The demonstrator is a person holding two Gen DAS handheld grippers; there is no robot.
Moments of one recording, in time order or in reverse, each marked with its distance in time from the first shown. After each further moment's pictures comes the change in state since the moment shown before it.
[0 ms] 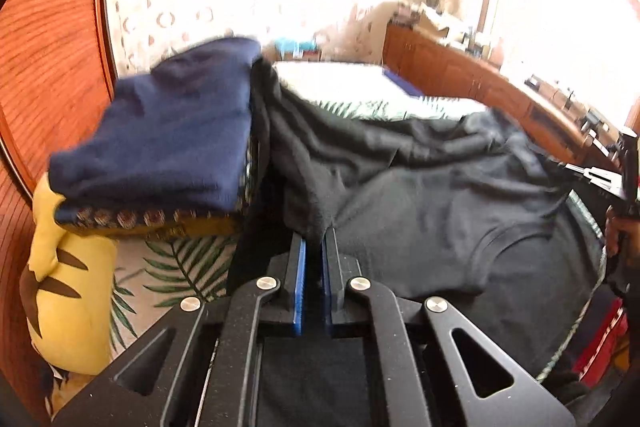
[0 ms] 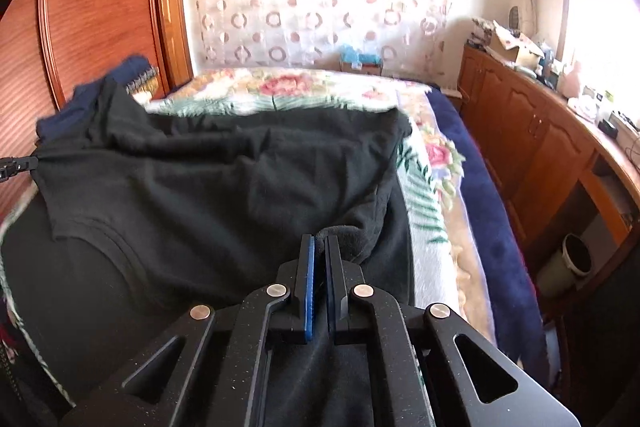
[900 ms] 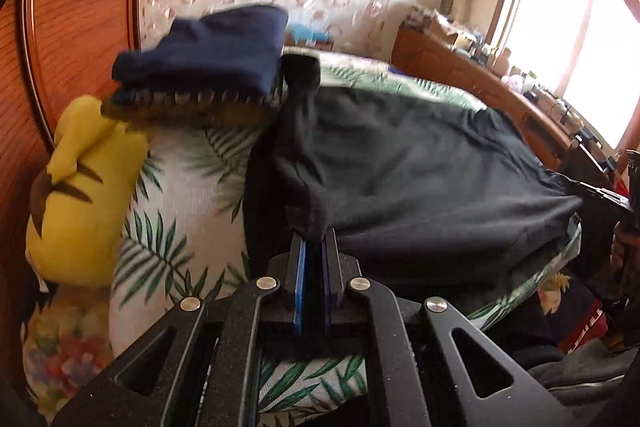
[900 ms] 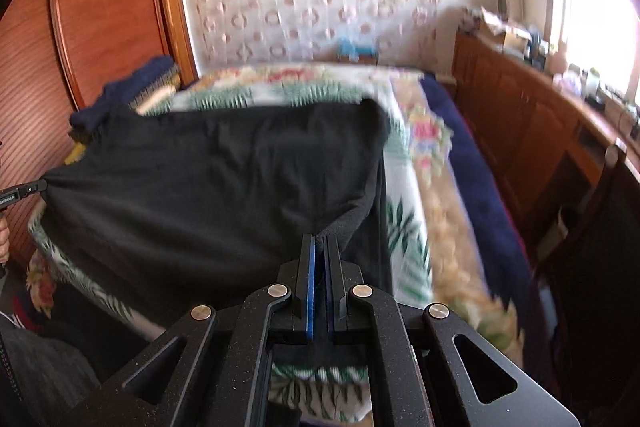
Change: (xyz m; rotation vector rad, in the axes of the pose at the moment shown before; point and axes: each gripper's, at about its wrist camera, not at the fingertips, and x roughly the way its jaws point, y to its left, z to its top) left arm -0.039 0.015 -0.085 -0.113 0.049 -0.008; right arm -0.056 0.005 -0.067 0.047 0.064 0.017
